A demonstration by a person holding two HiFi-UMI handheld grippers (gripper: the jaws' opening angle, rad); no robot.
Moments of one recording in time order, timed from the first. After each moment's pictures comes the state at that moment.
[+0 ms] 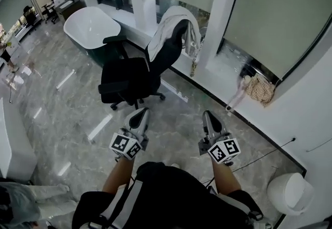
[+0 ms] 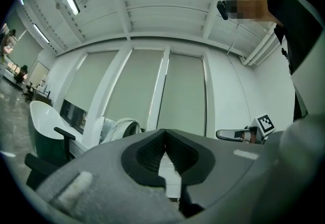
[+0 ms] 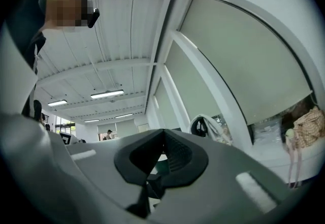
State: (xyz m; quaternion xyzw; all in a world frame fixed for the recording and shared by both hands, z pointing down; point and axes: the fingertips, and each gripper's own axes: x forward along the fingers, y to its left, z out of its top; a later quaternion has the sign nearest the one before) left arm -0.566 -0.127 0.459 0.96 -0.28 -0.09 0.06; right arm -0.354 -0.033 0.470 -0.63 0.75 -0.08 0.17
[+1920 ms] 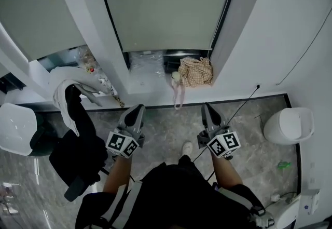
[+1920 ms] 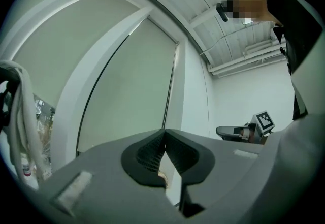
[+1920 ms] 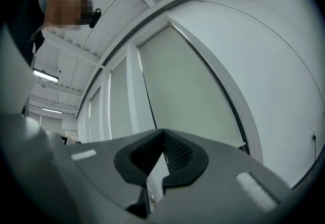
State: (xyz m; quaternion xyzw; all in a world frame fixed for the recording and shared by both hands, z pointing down) left arm -0.100 -0.245 0.485 0.99 0.08 -0.06 0.10; right arm 0.001 -0.028 0.482 -0.87 0.46 -0.01 0.17
